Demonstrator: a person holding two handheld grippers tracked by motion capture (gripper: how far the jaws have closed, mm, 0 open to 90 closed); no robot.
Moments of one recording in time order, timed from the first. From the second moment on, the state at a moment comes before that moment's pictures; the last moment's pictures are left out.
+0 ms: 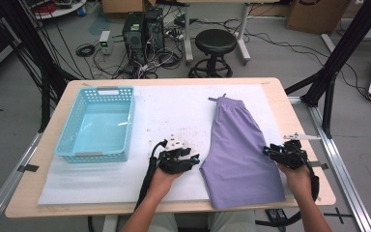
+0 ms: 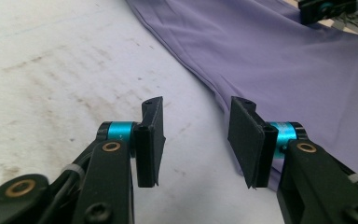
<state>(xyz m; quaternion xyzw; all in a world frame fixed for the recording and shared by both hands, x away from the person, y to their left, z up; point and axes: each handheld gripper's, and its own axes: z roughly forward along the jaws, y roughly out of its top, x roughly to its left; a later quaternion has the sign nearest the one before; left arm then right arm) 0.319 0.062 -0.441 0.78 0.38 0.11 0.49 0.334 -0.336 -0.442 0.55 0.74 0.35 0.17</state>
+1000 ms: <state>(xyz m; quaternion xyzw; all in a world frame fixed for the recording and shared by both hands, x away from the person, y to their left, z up) 0.334 0.082 -0.433 0.77 0.36 0.13 0.51 0.472 -0.254 -0.415 0.47 0.78 0.38 0.15</state>
